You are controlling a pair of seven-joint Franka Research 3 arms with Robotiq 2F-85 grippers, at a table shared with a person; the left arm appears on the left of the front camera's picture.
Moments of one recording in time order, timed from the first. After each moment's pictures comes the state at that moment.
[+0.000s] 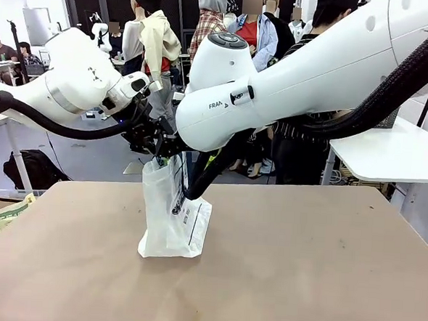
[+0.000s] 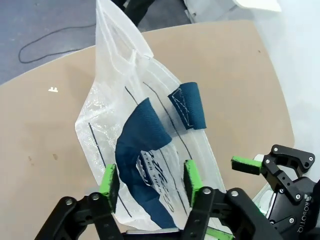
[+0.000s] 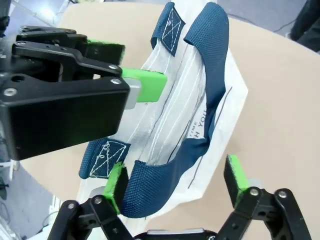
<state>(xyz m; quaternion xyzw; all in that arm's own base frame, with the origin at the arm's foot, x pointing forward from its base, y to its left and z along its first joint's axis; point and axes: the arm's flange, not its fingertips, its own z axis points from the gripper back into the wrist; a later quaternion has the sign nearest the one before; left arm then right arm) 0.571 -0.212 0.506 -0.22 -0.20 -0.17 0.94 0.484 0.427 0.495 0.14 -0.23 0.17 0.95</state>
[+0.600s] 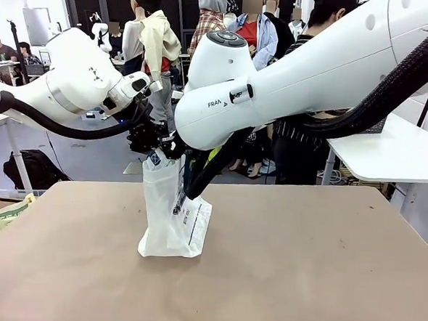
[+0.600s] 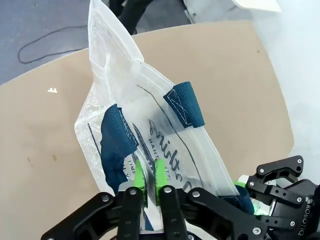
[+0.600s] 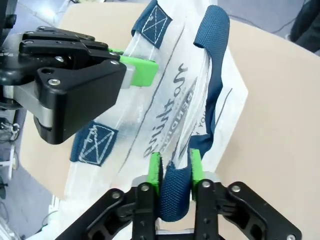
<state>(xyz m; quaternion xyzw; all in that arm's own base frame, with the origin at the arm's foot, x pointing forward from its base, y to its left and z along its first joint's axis) 0.572 -0.213 0.505 -0.22 -0.20 -0.17 0.94 0.484 0.428 0.497 0.13 -0.24 0.17 0.95</state>
